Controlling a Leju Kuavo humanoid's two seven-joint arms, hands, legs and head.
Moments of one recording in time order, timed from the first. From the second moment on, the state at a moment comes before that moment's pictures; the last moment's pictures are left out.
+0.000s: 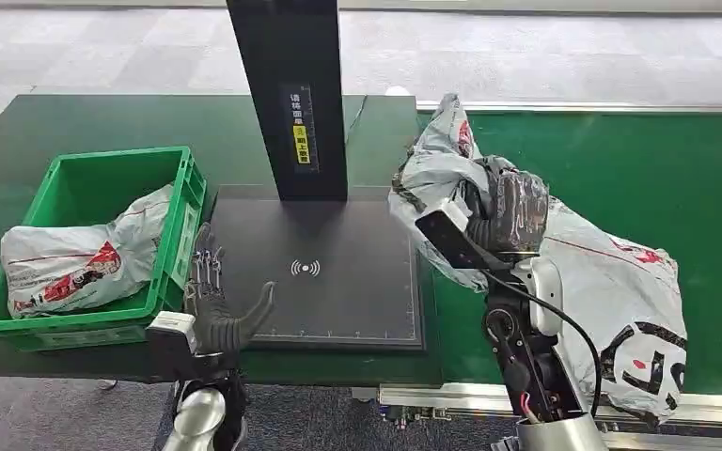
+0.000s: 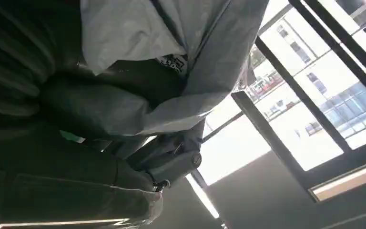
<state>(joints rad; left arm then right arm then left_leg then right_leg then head) -0.11 -0.24 -0.22 -1.33 -0.05 0.17 -0.56 -0.46 0.05 0.22 -1.22 0.97 -0.41 -0.13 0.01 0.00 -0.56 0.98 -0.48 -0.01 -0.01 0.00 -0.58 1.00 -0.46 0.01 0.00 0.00</state>
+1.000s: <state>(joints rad) -0.17 -0.22 -0.22 -1.26 -0.01 0.14 -0.59 -0.64 0.11 0.61 -0.79 0.84 -0.13 -0.34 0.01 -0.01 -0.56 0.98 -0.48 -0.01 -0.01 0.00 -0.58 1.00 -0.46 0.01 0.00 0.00</state>
